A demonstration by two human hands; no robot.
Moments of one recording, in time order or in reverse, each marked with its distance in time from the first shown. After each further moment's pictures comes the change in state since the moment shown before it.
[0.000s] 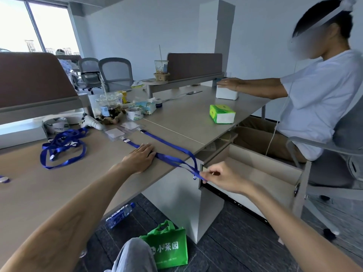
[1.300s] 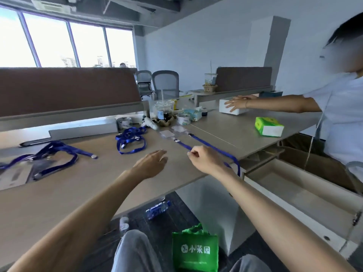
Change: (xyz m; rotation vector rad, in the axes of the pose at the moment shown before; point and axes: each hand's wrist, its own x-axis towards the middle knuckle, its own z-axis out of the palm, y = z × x) left_hand -0.152 -0.035 -0.039 -0.398 0.171 -0.325; right_hand 0.066 -0.138 0.097 -0.302 0.105 -0.163
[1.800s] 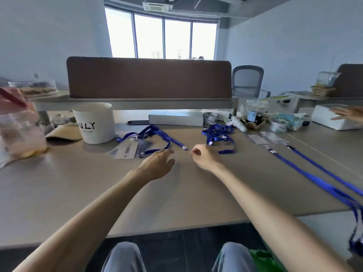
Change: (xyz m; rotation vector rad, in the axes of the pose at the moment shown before) left_hand -0.108 -0.194 -0.080 0.044 0.164 -0.374; right_hand 0.077 -0.215 0.165 0.164 -0.217 -0.313
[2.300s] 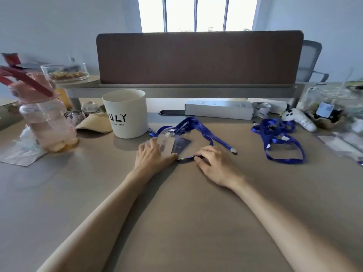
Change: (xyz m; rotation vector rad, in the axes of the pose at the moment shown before) left_hand 0.034 -0.145 -0.015 -0.040 0.191 -0.420; right_hand 0.056 -0.047 0.099 -0.013 -0.081 -0.371
